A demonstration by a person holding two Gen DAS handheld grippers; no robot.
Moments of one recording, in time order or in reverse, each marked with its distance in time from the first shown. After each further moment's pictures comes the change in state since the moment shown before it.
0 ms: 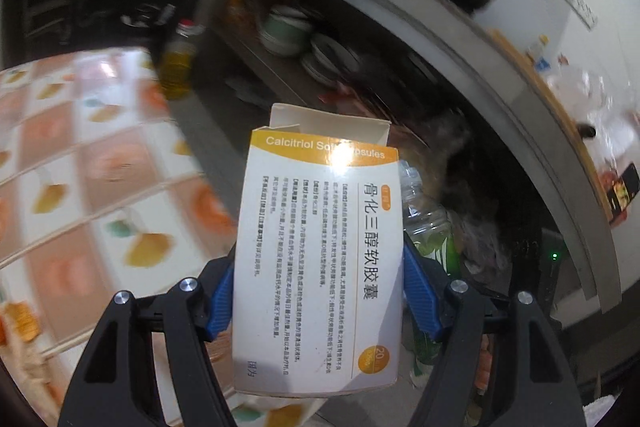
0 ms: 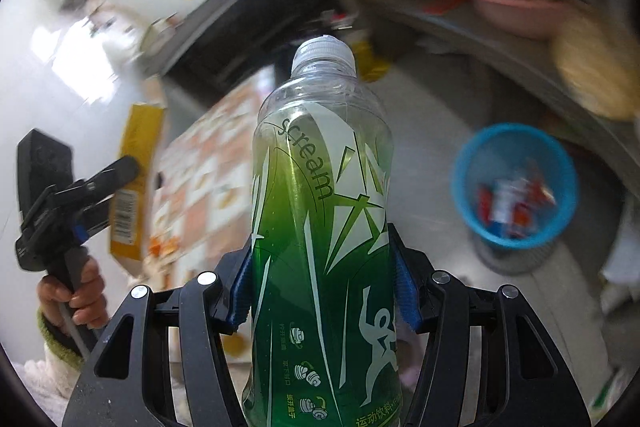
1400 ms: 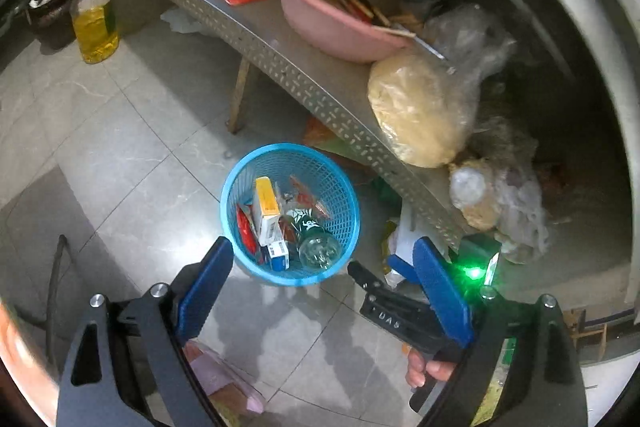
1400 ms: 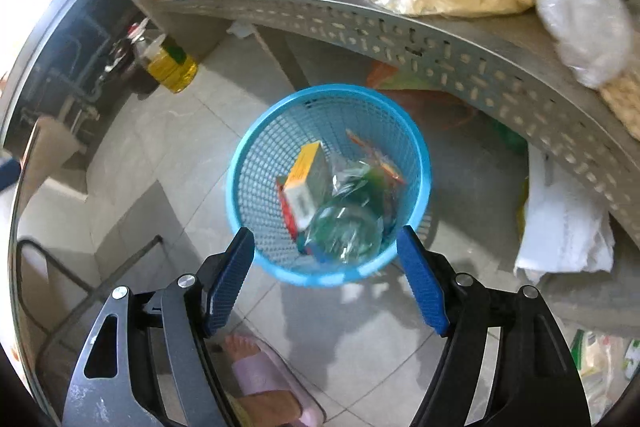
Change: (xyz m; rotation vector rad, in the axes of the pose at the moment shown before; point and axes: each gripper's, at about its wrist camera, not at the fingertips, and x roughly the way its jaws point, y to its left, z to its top) left arm 0.240 -0.070 0.051 0.121 0.333 0.017; right arm 0.104 -0.144 0.008 0.182 0.022 -0.432
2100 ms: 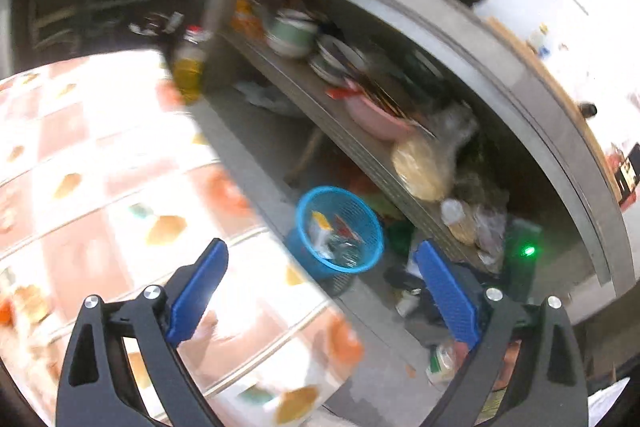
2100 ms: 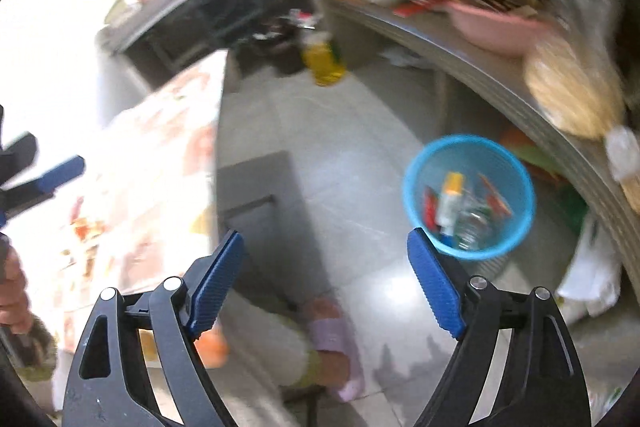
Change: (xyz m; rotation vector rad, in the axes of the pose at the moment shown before) left arm -0.225 0.072 -0.190 -0.120 -0.399 0.080; right arm -0.127 0.148 -0.053 -0.396 -0.100 0.311
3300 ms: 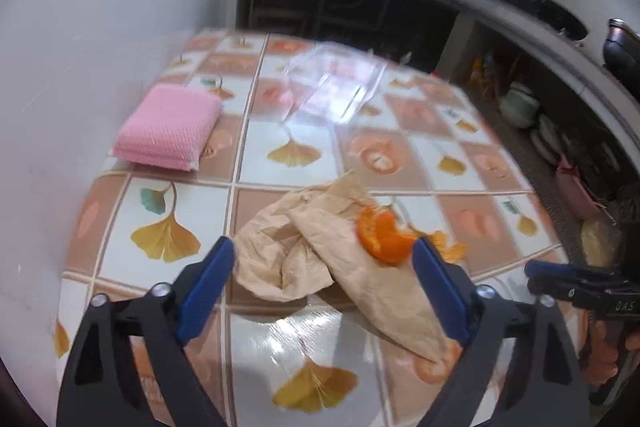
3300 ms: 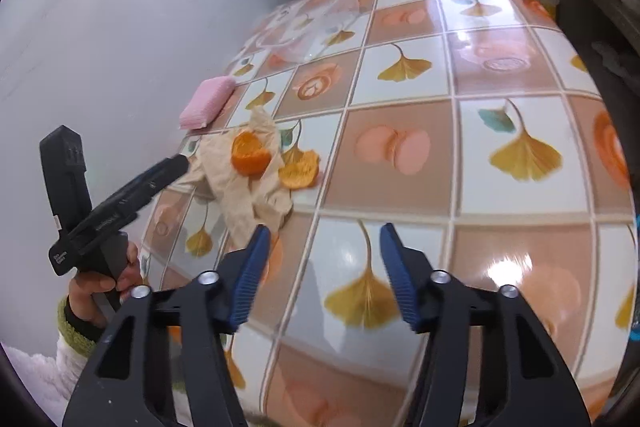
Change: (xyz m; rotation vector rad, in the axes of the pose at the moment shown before) left arm -0.128 0.236 -0.095 -0.306 -0.141 0.581; right arm 0.116 0.241 0.007 -0.309 0.344 0.416
